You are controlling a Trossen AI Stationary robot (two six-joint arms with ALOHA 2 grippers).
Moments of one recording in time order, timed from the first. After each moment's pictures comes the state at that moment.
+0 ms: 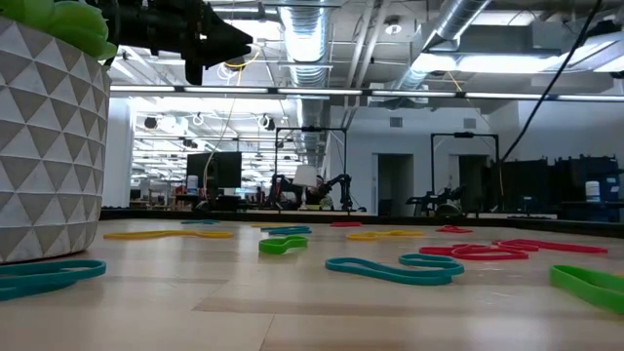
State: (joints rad) left arm 0.33 0.92 0.47 0.55 -0.01 -0.20; right arm 1.27 1.37 1.26 -1.45 0.24 1.75
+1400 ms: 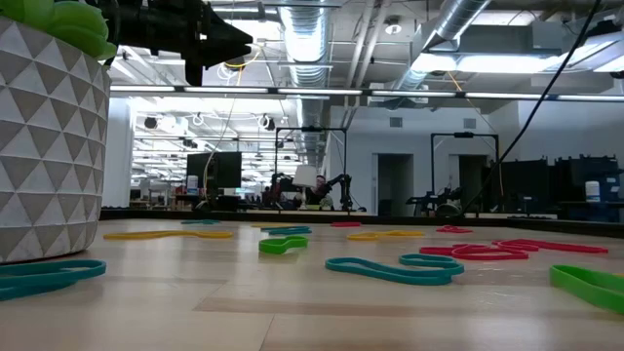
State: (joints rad) left arm 0.33 0.92 0.47 0.55 -0.01 -0.23; right arm 0.91 1.46 1.13 -1.29 0.11 1.35
